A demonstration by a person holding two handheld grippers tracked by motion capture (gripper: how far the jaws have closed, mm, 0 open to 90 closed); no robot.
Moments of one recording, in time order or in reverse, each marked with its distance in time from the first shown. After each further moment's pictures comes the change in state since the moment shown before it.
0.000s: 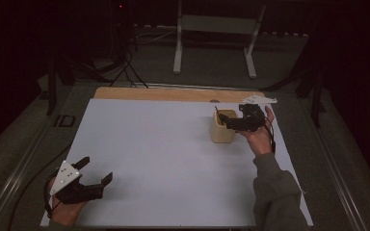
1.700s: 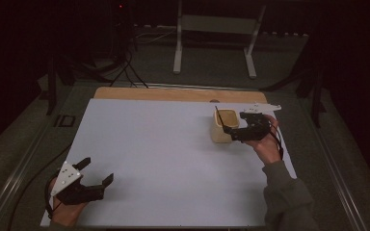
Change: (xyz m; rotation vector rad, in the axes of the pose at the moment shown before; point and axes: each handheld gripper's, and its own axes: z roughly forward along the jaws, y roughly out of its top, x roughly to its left) left arm -0.003 -0.001 0.000 0.001 -0.008 0.001; right arm 0.007 -0.014 -0.024 0.048 0.088 -0.092
